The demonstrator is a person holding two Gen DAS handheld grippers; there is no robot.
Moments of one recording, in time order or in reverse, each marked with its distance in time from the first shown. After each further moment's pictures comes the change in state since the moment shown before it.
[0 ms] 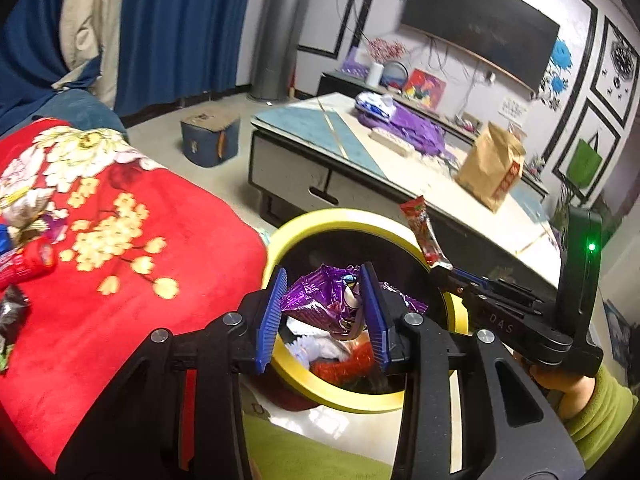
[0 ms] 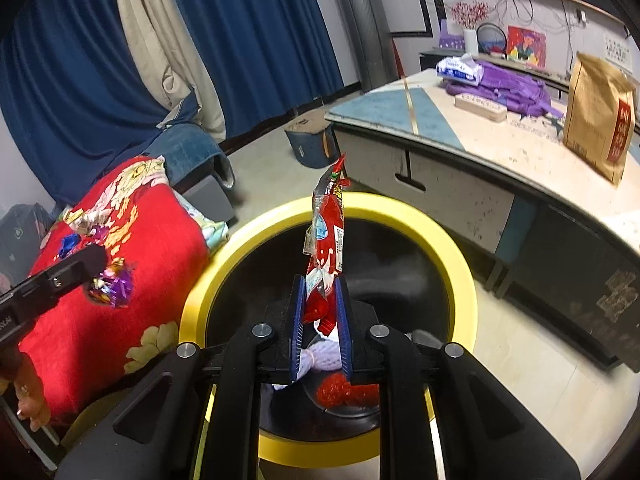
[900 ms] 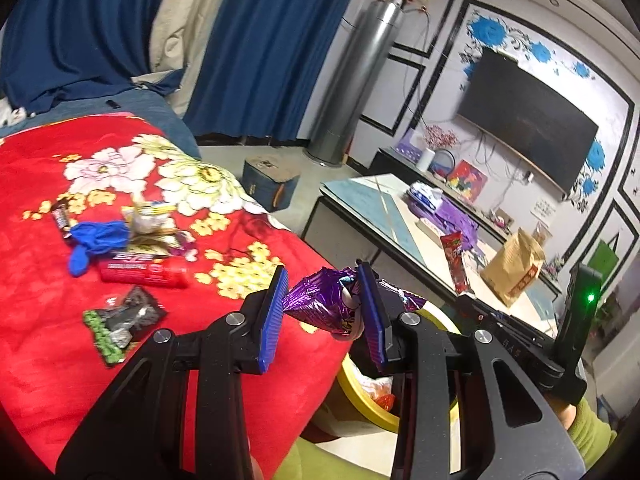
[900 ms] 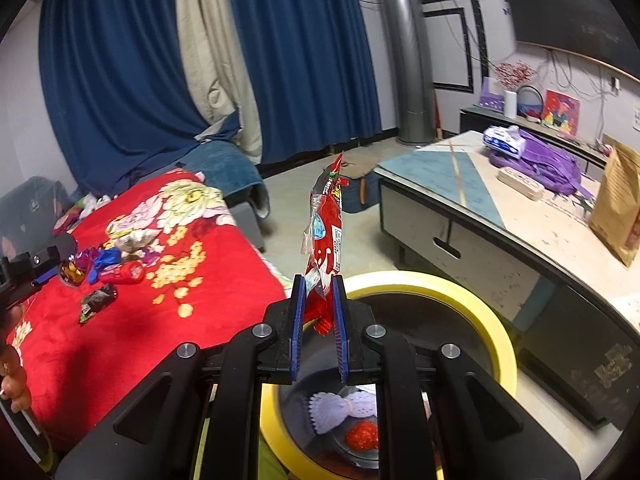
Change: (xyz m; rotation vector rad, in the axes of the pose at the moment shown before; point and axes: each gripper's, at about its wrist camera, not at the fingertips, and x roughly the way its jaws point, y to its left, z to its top) left arm -0.106 0.083 0.004 -0.237 -0.245 0.094; right arm -0.023 0.085 0.040 -0.161 -0.138 0.041
